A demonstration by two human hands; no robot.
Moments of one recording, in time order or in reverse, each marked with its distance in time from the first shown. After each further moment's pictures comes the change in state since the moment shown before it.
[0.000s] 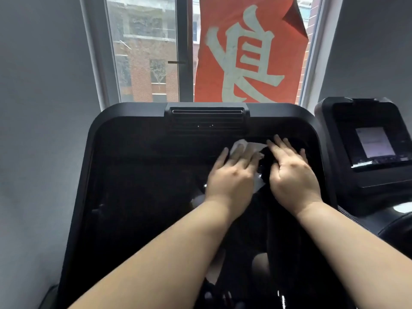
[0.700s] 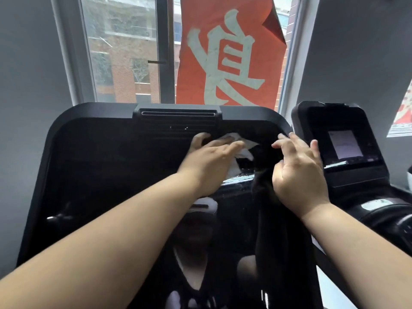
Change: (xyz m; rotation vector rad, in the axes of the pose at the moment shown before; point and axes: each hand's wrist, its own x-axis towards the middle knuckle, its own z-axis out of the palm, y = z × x) left_hand 0.045 -0.016 -0.002 -0.065 0.005 0.115; right_hand 0.000 0.037 -0.037 -0.074 0.154 -0.024
